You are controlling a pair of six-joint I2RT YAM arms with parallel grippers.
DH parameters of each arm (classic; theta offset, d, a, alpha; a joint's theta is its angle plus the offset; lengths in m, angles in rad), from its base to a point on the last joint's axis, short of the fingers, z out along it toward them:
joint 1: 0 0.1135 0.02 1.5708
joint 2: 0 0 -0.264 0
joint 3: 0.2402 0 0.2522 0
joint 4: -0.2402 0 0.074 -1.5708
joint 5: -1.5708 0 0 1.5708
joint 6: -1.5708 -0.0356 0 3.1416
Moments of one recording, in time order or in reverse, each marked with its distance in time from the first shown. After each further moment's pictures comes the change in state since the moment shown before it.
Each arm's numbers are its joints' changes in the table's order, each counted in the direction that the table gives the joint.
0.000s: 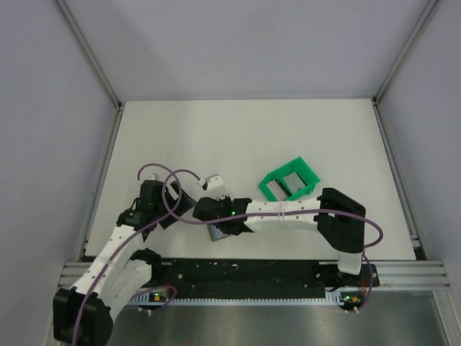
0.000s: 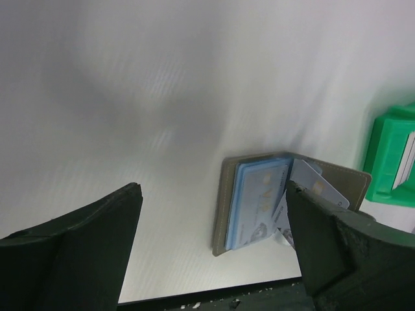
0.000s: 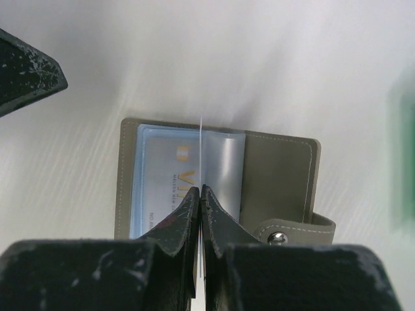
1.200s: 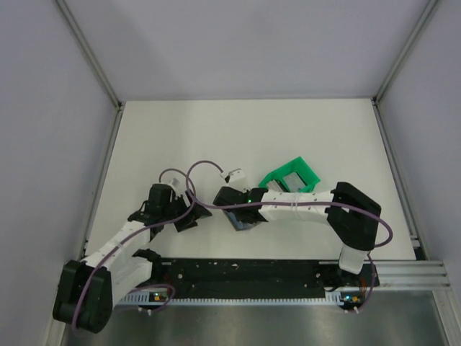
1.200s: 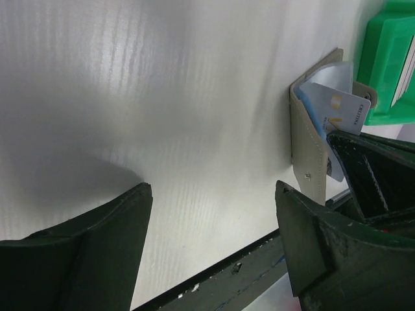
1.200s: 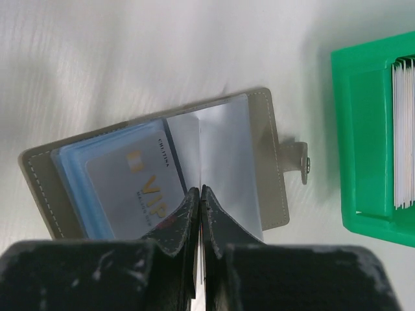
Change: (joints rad) left arm -0.031 -0.166 -0.135 0.296 -0.323 -0.064; right arm -0.132 0.080 -0.143 -0.085 0.038 0.002
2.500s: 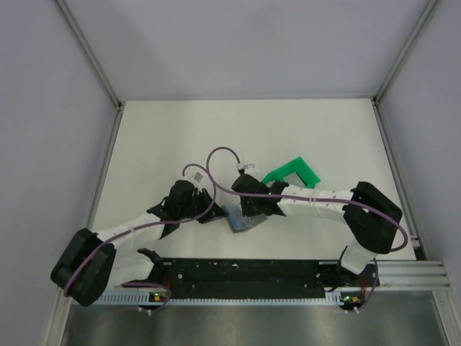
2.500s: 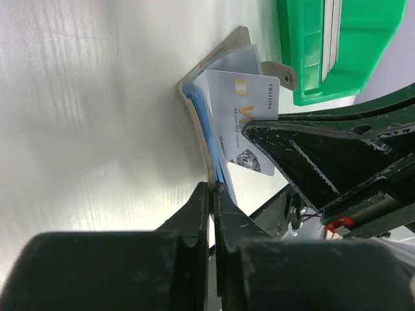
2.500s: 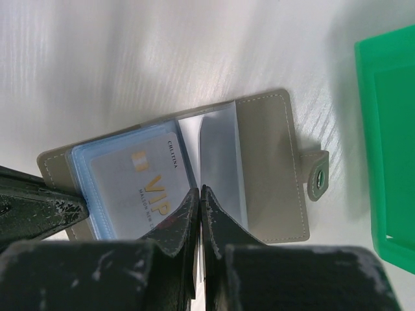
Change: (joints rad) left arm -0.297 -0.201 0.035 0.373 0.038 0.207; right arm -0.148 0.137 -0.174 0.203 0.293 -0.034
